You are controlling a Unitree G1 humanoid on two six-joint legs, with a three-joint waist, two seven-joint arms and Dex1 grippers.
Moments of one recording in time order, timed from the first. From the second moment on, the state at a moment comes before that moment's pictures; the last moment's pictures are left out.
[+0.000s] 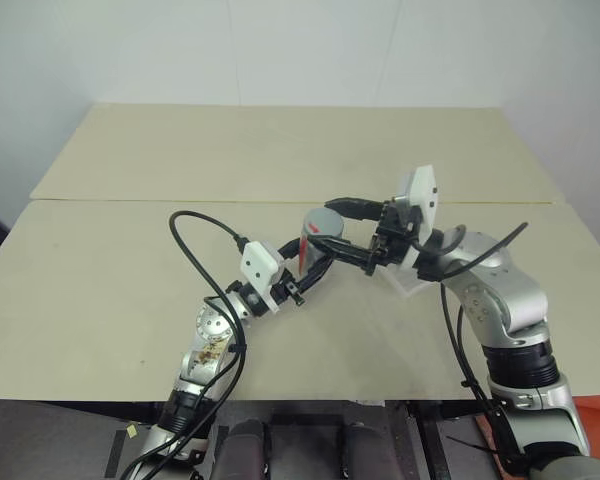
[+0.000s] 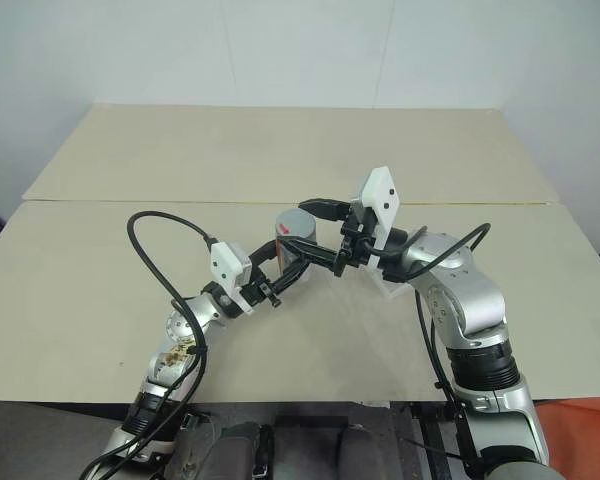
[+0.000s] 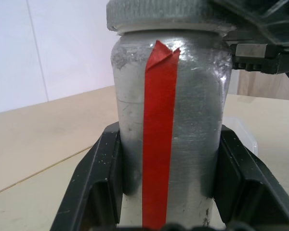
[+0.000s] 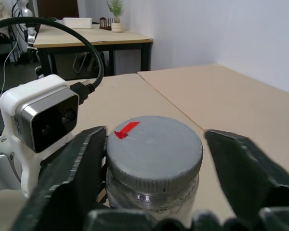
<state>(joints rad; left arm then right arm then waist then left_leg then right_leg) -0.30 0.13 -0.16 -0.01 -0.23 -0.11 -0.64 -0.58 -0.47 0.06 -0.22 0.54 0.47 0.86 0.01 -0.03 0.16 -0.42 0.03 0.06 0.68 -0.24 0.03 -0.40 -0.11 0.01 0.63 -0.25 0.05</state>
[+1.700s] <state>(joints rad) -0.31 0.17 -0.18 0.00 -0.24 -0.13 -0.70 -0.59 -0.56 -0.16 -0.10 0.54 0.38 0.91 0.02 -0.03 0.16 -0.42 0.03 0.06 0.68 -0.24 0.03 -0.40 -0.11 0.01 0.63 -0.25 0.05</state>
